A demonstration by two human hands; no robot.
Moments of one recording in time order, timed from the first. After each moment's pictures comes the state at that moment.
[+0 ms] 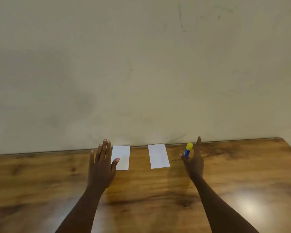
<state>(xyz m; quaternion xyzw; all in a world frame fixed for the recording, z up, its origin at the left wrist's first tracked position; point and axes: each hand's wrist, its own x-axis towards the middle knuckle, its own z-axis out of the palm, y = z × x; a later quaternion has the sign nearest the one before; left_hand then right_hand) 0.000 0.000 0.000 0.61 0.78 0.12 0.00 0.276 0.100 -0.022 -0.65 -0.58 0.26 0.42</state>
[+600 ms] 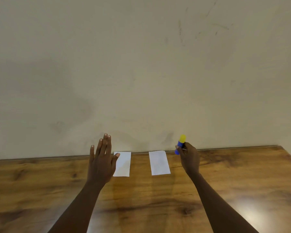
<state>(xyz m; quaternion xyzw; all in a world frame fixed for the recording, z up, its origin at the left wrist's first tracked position) -0.007 0.017 0.036 0.62 0.77 0.15 -0.06 0.255 0.122 0.012 -0.63 -0.62 0.25 0.40</state>
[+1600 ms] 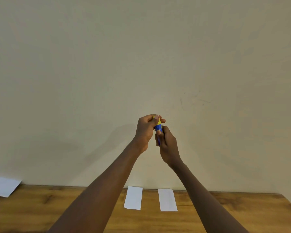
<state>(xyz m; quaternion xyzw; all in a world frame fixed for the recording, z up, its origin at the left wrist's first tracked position) 0.079 0.009 0.309 0.51 0.48 0.64 0.32 0.161 0.035 0.256 -0.31 -0.75 0.28 0.51</state>
